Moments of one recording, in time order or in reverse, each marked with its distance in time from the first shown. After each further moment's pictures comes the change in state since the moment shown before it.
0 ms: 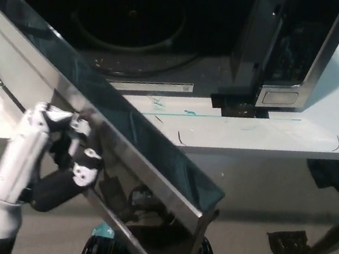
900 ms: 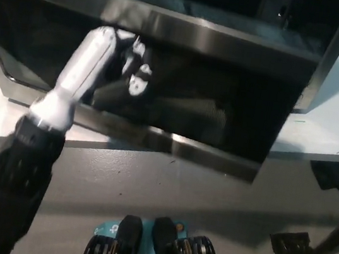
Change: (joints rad) left_arm -0.440 0.002 0.015 0.604 0.073 -0.098 -0.050; right_arm 0.002 0.011 -0.007 0.021 0.013 -0.020 -0.008
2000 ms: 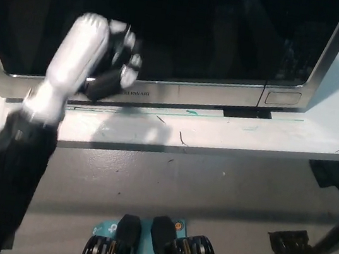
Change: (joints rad) left_arm 0.125 0.030 0.019 -0.062 0.149 -0.125 0.119; right_arm 0.009 0.024 -0.008 0.001 0.020 -0.006 -0.001
